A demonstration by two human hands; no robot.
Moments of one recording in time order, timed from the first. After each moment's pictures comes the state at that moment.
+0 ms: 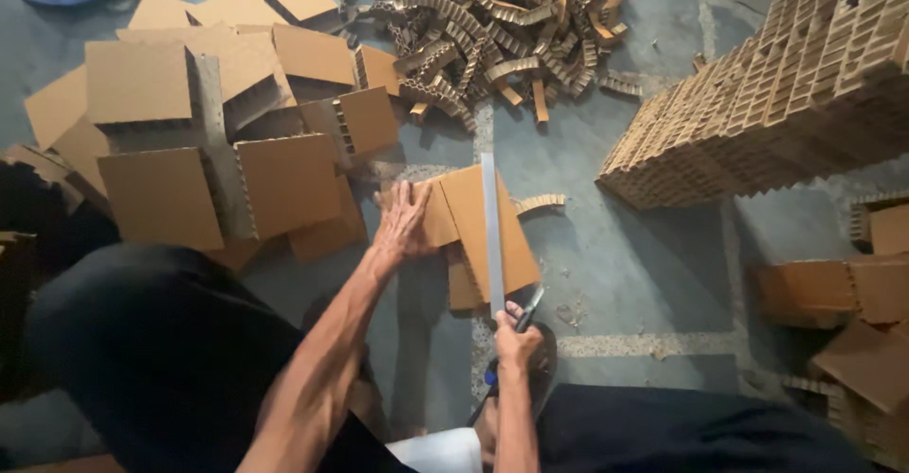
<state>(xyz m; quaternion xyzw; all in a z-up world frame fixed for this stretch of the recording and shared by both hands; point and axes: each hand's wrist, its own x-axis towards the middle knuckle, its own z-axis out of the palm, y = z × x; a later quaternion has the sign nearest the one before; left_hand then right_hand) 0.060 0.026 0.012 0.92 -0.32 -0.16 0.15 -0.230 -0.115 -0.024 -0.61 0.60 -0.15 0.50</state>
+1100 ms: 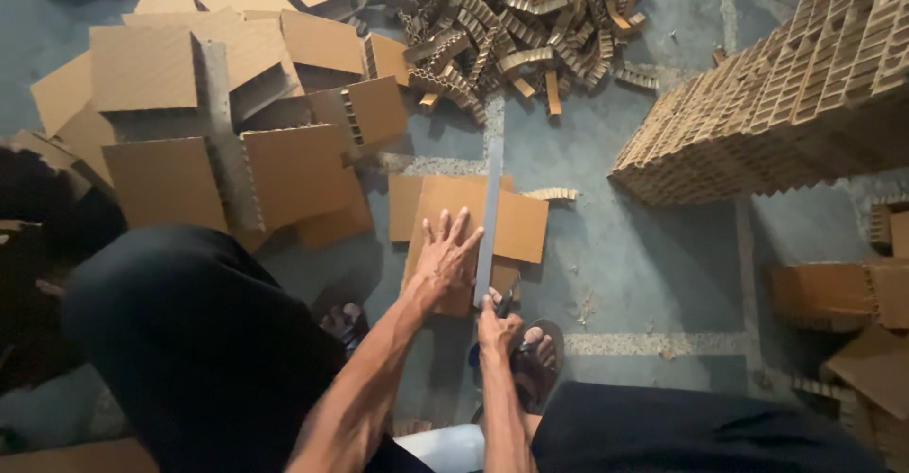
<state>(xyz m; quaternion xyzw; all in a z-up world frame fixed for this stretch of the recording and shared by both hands) -0.025 -0.003 0.026 0.88 -0.39 -0.25 0.12 -0.199 -0.083 -0.030 -0.66 0.62 -0.06 0.42</state>
